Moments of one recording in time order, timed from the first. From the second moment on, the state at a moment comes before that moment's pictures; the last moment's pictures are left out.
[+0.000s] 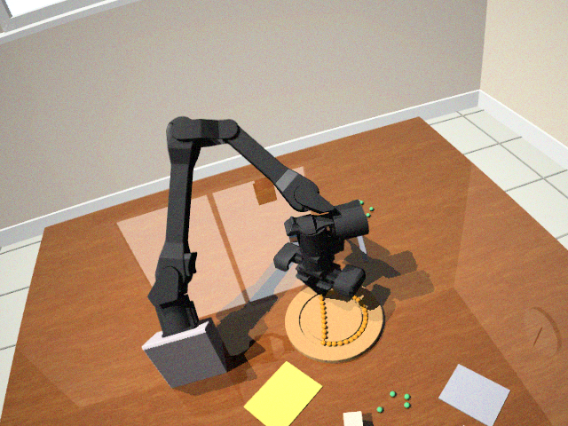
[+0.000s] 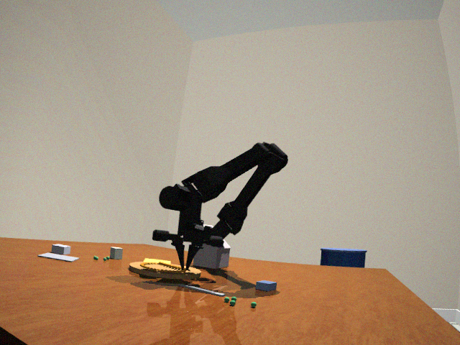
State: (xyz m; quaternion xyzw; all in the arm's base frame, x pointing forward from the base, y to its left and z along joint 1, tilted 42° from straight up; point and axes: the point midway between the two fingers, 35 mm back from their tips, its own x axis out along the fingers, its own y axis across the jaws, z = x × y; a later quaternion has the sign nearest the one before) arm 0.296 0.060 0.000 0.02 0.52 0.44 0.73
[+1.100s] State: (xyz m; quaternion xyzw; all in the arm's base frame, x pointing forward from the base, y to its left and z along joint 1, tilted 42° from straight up) arm 0.296 0.060 0.000 0.02 0.52 0.44 0.73
